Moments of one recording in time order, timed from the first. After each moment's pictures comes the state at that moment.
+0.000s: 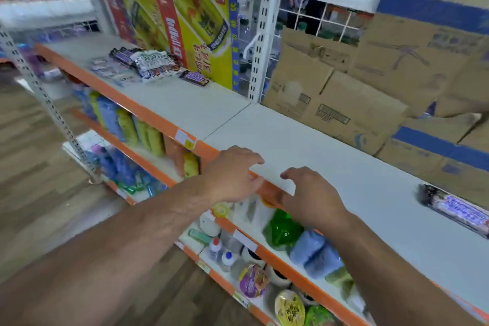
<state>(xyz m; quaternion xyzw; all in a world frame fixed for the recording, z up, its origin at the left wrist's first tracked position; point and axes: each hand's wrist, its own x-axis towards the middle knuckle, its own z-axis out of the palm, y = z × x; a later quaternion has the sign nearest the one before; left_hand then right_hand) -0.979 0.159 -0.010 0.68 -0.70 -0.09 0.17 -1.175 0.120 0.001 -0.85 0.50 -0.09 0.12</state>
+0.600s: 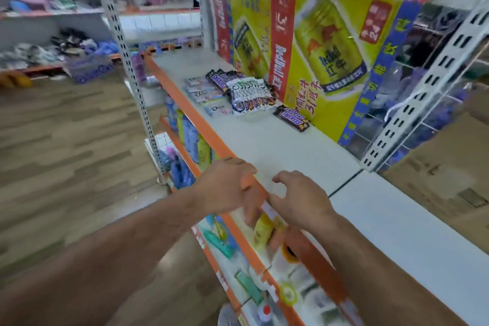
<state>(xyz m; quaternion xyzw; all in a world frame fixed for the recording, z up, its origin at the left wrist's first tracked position) -0.707 0.144 -0.023 0.80 -0.58 -0.04 0.16 -0.858 0.023 -0.023 -0.93 0.32 -0.04 0.15</state>
